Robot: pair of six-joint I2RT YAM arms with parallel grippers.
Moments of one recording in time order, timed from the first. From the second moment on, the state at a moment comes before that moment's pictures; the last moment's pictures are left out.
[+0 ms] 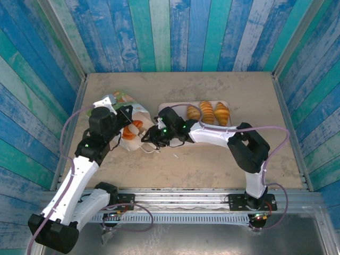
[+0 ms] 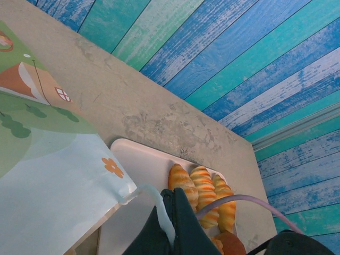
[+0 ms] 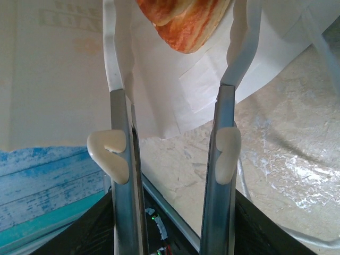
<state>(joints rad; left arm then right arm) -0.29 0.84 0.79 -0.25 0.07 -0.75 0.91 1.94 1.30 -0.10 -0.52 1.08</state>
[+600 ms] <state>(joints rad) -0.29 0.86 0.79 -0.23 0.11 -0.76 0.96 2.03 1.39 -0.13 -0.48 1.10</state>
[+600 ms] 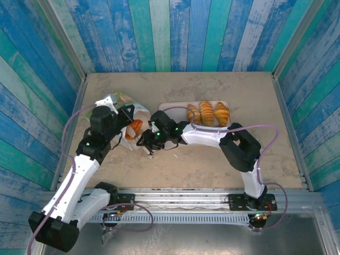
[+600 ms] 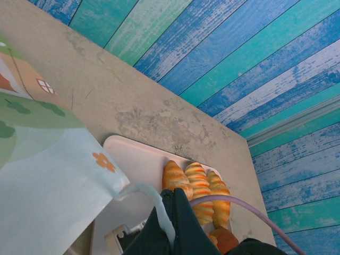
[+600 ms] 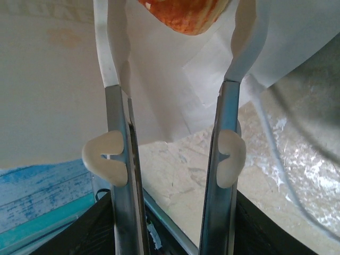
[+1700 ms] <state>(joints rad) -0.29 0.86 0.80 -0.27 0.00 -0.73 0.88 1.70 1.31 -0.31 -0.52 0.76</state>
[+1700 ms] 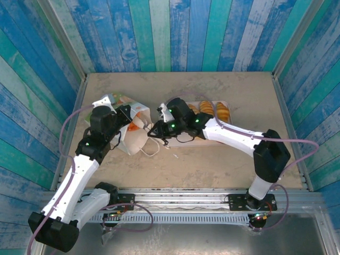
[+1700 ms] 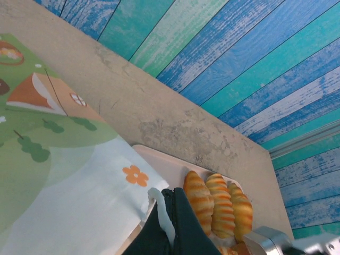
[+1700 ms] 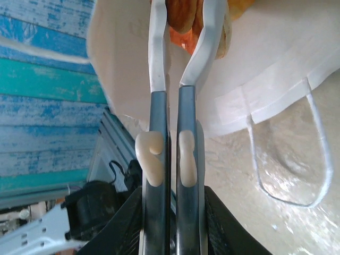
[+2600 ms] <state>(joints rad) -0.29 0.87 0.83 -0.28 -0.08 -0.73 0.56 1.36 1.28 -1.04 -0.56 0.14</state>
